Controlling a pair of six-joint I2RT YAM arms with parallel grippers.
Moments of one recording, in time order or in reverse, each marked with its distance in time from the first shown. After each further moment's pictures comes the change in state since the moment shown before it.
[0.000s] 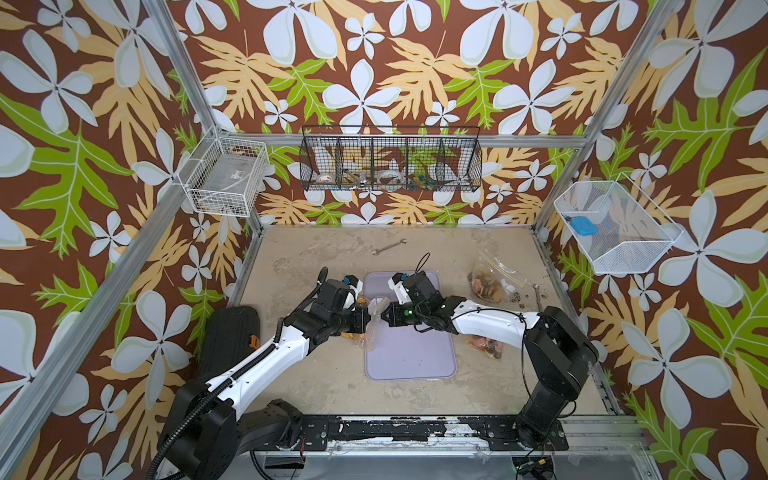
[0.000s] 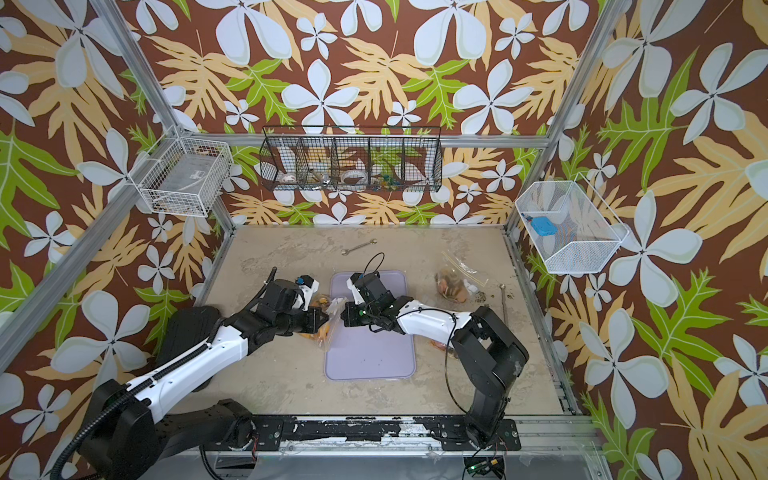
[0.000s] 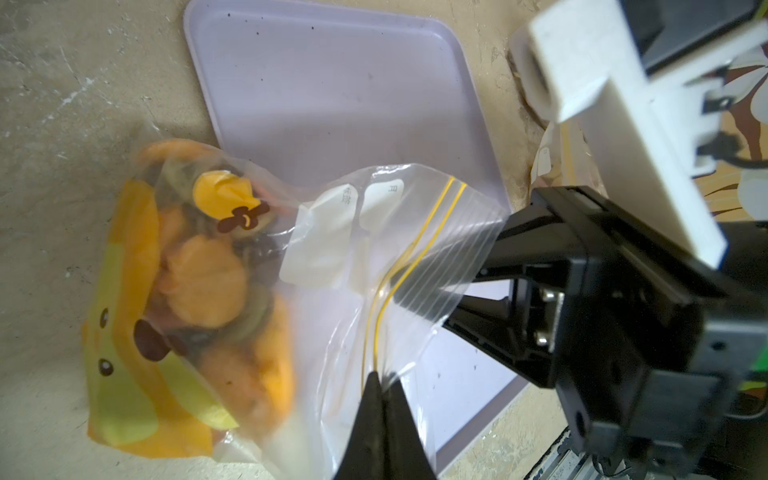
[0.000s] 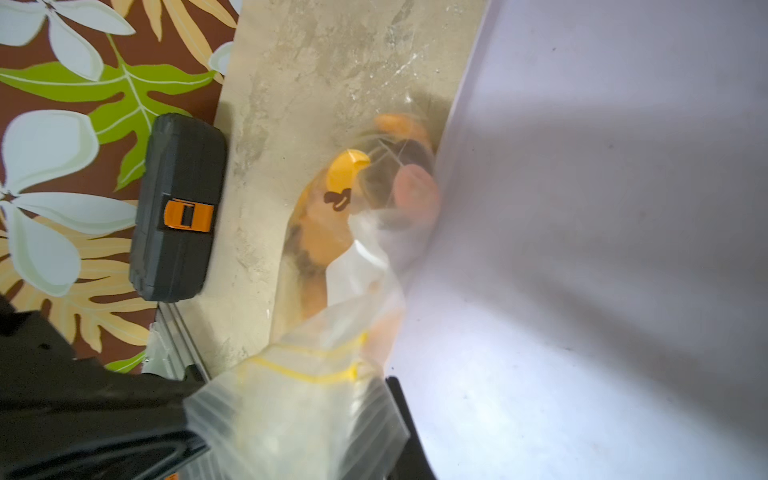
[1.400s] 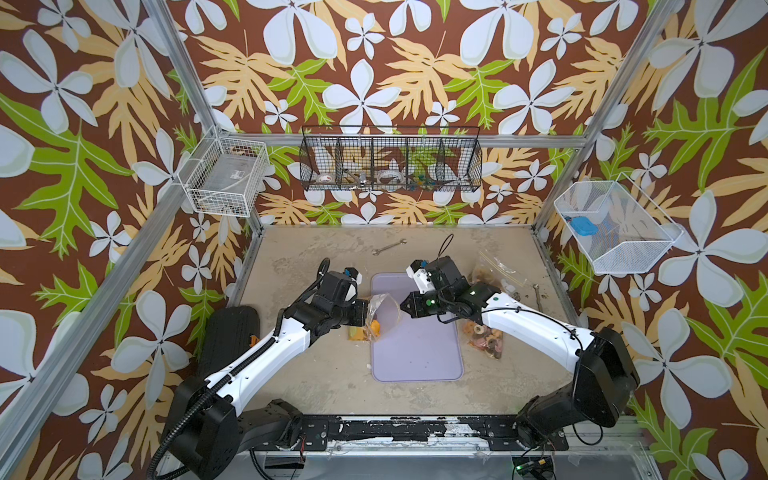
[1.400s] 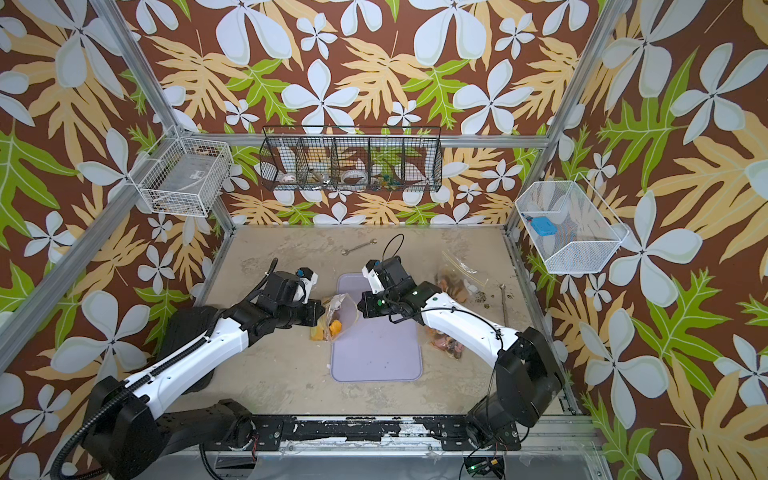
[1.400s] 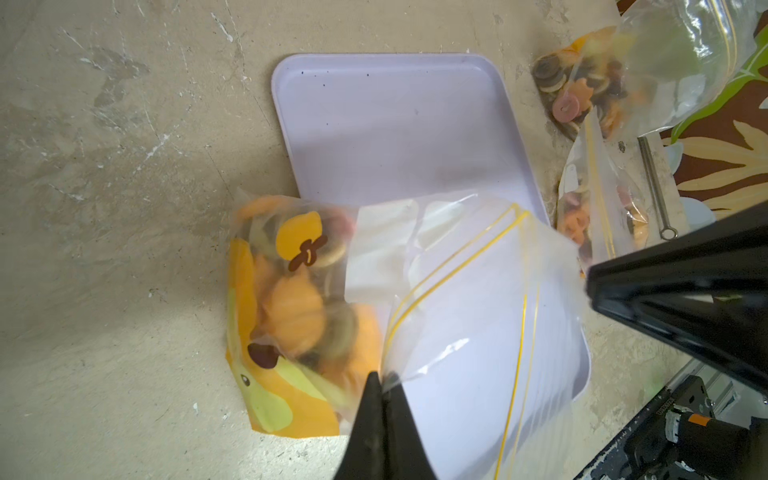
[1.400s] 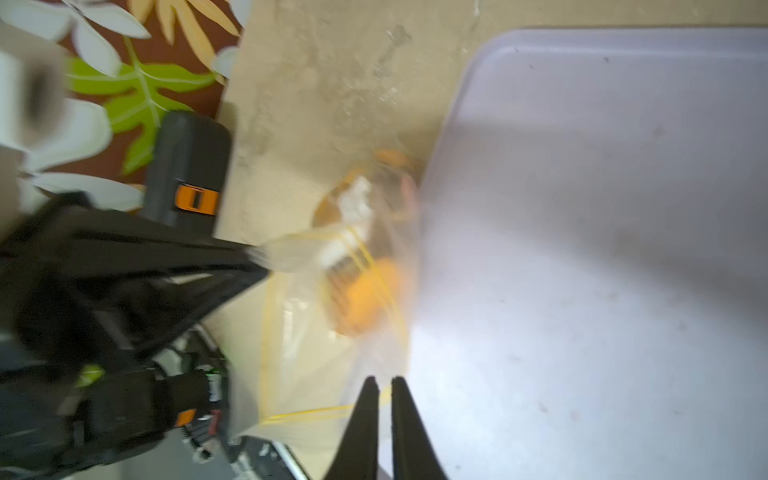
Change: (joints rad) left arm 0.000 0.037 0.121 -0.105 -0.096 0.059; right arm -0.090 -0.222 0.116 -0.370 -0.045 -0.121
